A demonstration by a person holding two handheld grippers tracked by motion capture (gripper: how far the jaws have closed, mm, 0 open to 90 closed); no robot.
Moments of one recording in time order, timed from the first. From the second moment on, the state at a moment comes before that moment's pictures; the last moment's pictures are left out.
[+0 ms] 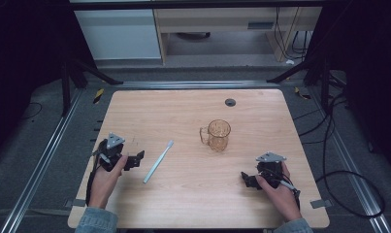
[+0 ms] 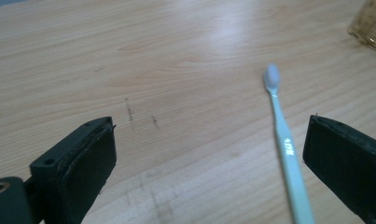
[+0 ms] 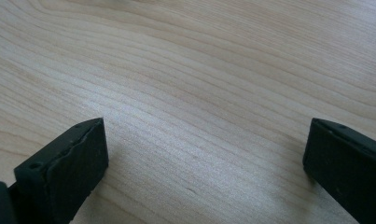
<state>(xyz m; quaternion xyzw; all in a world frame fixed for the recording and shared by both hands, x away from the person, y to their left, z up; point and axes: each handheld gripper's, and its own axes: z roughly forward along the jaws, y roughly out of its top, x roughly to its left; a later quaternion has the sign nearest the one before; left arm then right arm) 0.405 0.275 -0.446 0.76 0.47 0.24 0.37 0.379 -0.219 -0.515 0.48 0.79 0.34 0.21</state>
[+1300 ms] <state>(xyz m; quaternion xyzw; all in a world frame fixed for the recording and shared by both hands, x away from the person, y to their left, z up) 0.451 0.181 -0.430 0.89 0.42 0.11 0.16 0.379 -0.219 -0.515 0.47 0.79 0.34 0.20</state>
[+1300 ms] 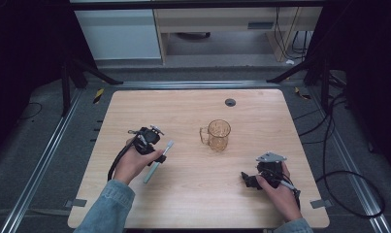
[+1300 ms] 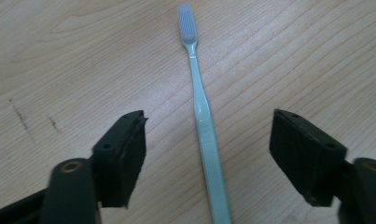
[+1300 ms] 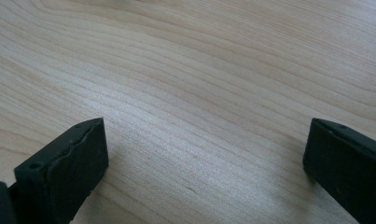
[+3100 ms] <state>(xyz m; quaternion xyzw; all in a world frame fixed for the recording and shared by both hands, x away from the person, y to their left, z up) 0.498 0.156 -0.460 0.89 0.46 0.05 0.06 0.380 -0.219 -0.515 0.47 0.79 0.34 0.21</state>
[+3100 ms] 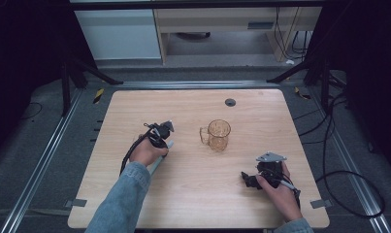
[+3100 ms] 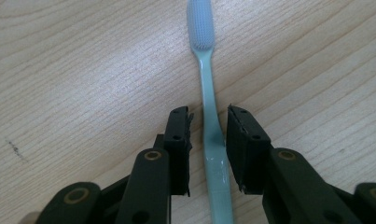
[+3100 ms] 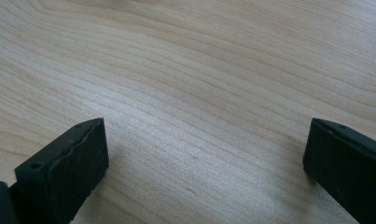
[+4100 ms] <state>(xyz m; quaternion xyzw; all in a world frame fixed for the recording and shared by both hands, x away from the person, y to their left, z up) 0.499 0.154 -0.463 0.90 0.44 0.04 0.05 0.380 -0.219 -0.515 0.47 0.79 0.34 0.21</state>
